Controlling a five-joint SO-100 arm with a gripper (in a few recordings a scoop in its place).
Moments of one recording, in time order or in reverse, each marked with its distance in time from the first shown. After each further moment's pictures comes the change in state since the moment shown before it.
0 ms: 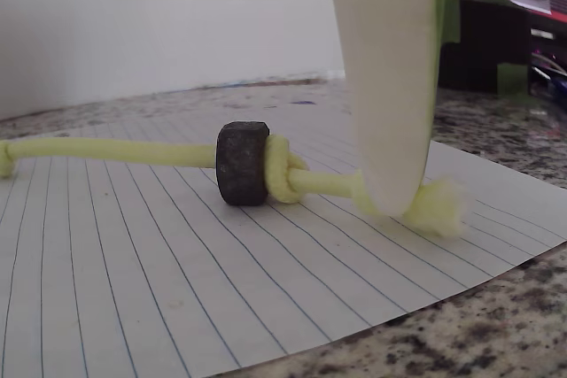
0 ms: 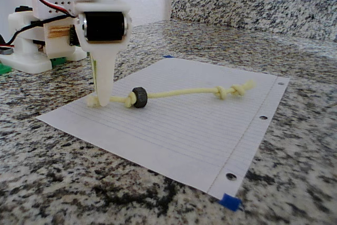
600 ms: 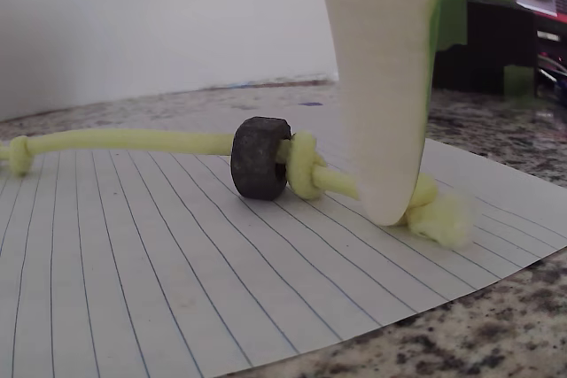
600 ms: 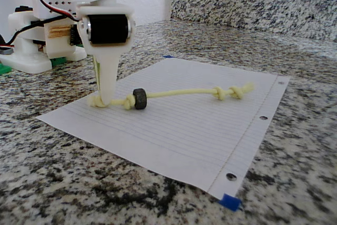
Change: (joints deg) arm -0.8 -0.3 1.6 -4.3 0.0
